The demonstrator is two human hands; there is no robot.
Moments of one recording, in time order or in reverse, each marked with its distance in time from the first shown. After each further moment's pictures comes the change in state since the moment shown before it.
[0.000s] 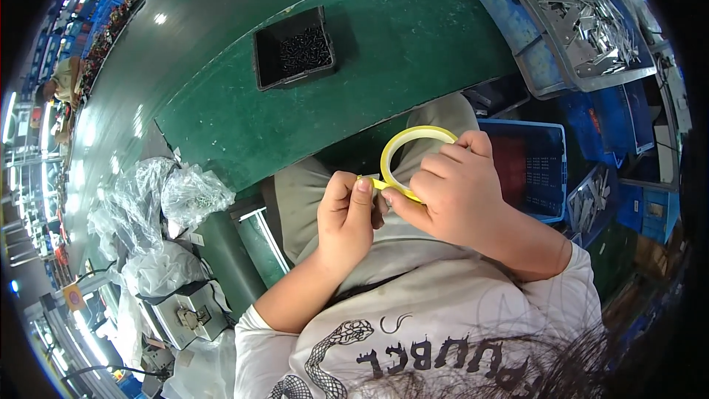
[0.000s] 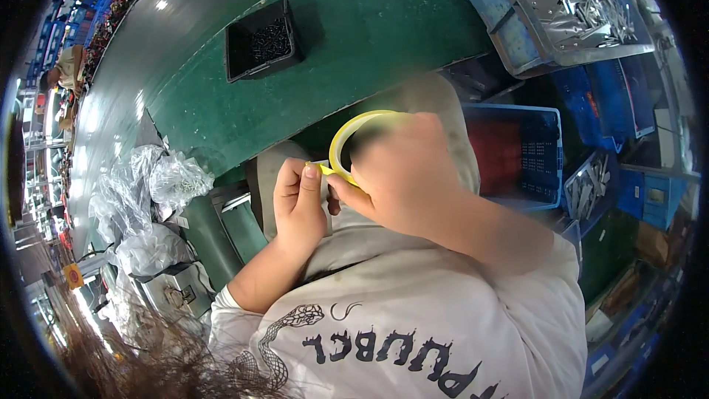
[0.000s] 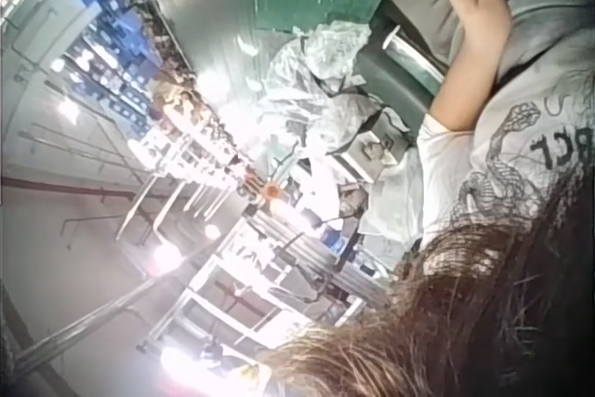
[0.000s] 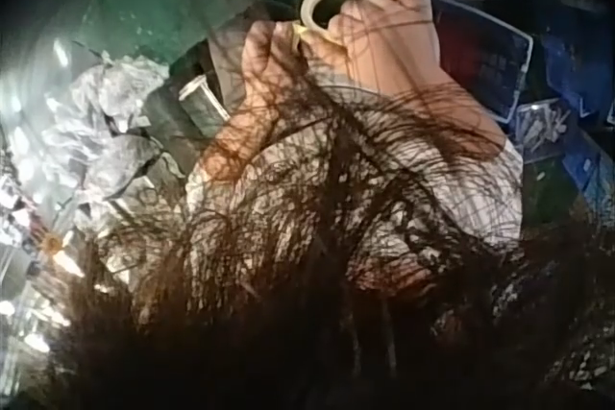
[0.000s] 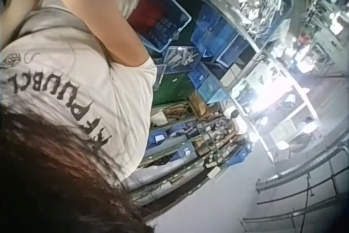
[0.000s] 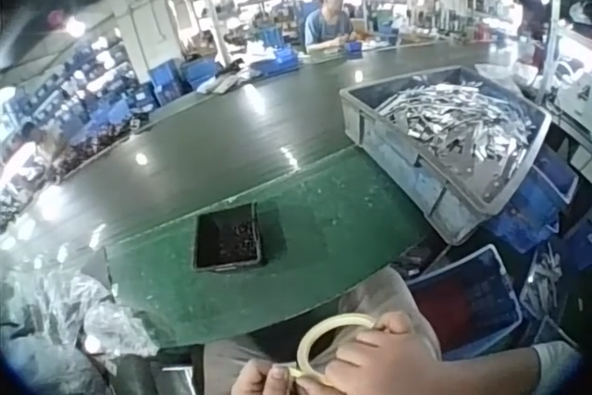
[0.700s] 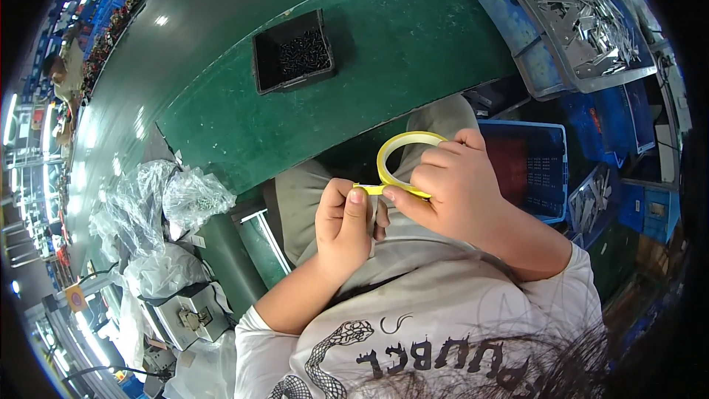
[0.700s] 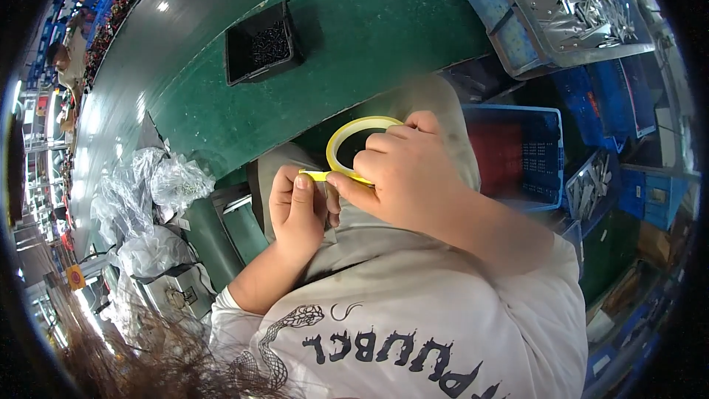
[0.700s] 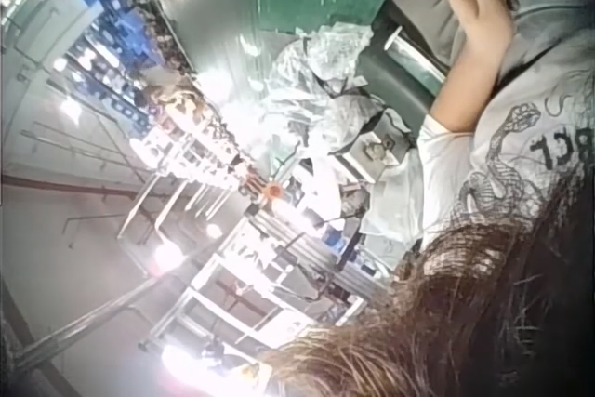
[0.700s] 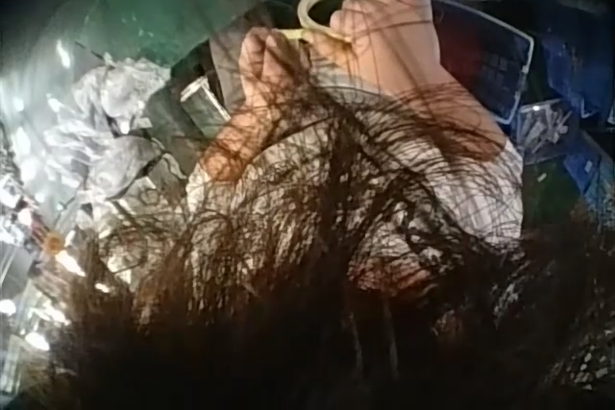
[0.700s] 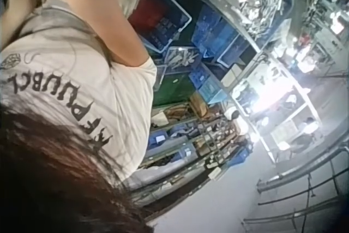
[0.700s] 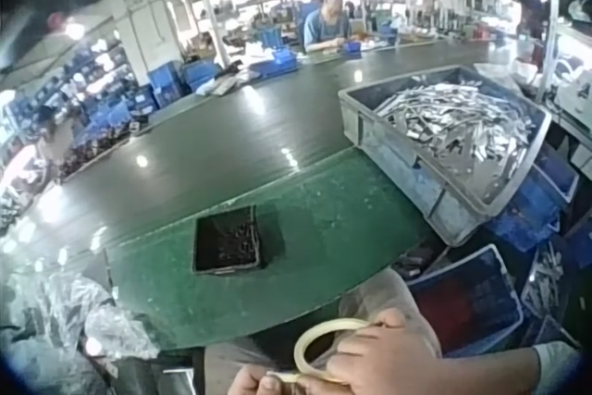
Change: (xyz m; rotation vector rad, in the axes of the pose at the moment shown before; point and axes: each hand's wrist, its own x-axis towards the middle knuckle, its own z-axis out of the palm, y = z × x) left_hand -0.005 0.008 0.000 -0.130 -0.070 -0.001; right_hand 0.000 0.009 0.002 0.132 -0.041 0.072
